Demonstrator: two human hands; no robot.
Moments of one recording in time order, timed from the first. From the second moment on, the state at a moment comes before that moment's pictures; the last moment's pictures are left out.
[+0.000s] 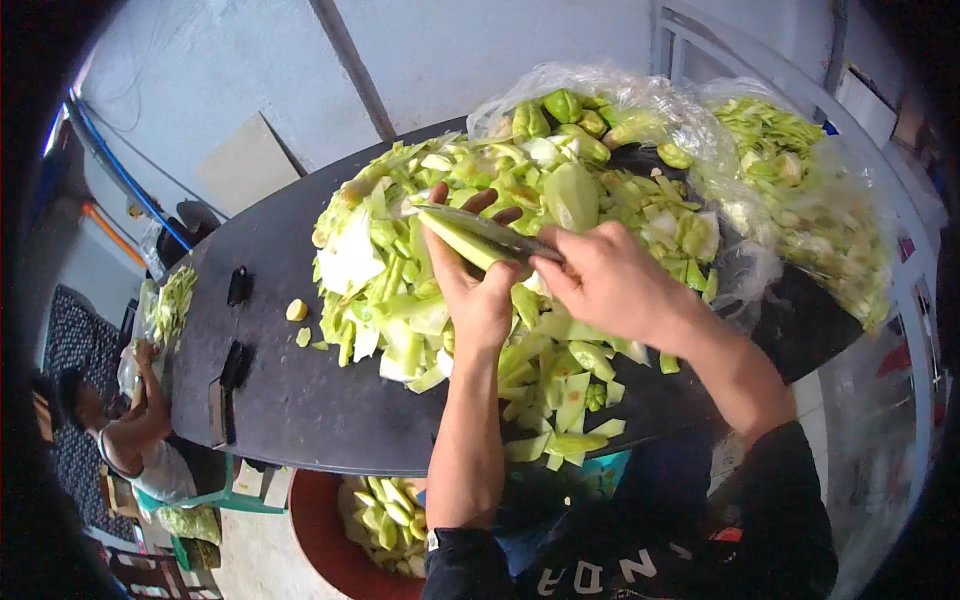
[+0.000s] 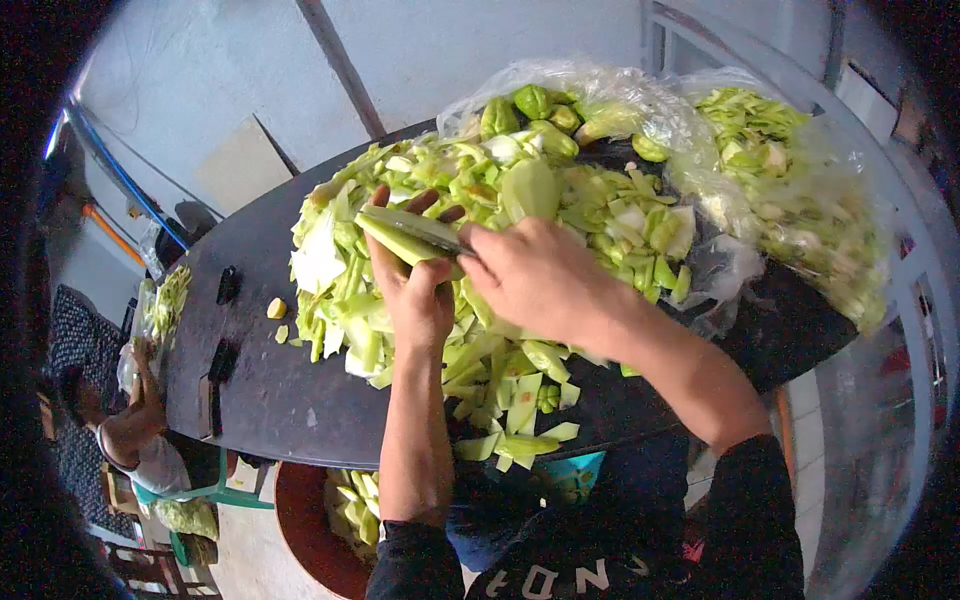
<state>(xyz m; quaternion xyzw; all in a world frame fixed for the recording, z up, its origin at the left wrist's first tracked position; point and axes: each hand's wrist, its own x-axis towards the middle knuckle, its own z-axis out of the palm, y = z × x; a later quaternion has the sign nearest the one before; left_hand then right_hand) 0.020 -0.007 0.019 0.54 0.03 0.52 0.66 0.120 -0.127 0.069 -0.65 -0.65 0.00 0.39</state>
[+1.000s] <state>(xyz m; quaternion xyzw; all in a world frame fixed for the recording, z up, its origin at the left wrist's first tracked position) 0.015 0.025 0.009 0.28 0.08 0.40 0.87 0.197 -0.143 0.074 -0.66 -0.48 0.21 0.54</state>
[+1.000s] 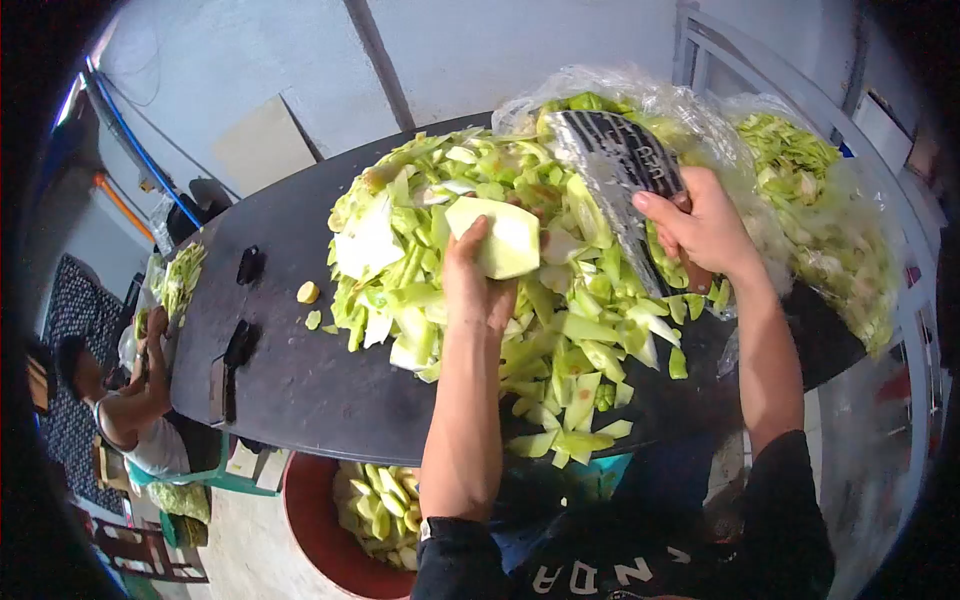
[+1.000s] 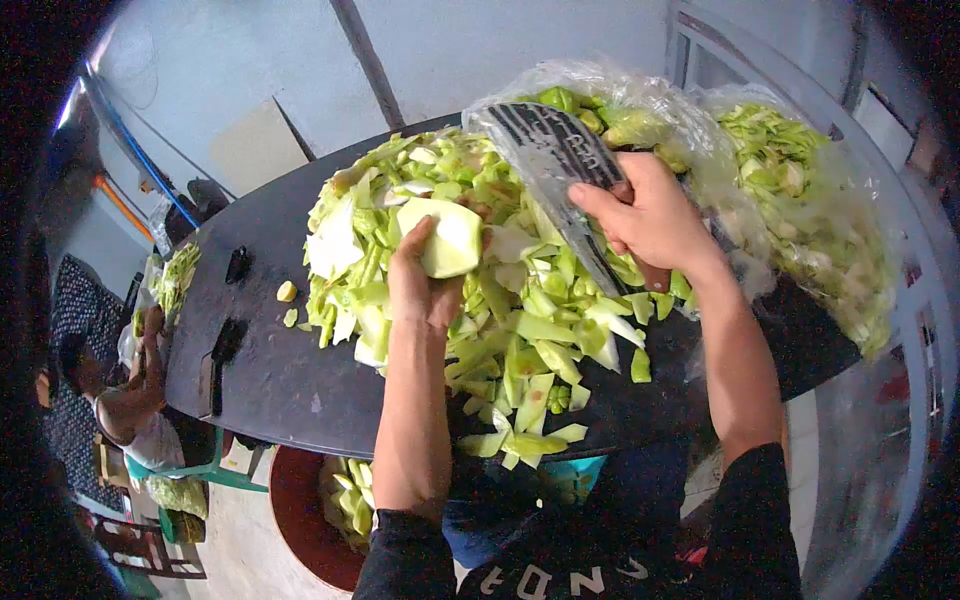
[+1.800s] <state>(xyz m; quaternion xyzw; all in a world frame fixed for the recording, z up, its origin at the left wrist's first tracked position) -0.218 -0.052 -0.015 0.41 0.30 0.67 0.54 0.170 -0.169 0.061 -0.56 -0.49 0.34 0.57</state>
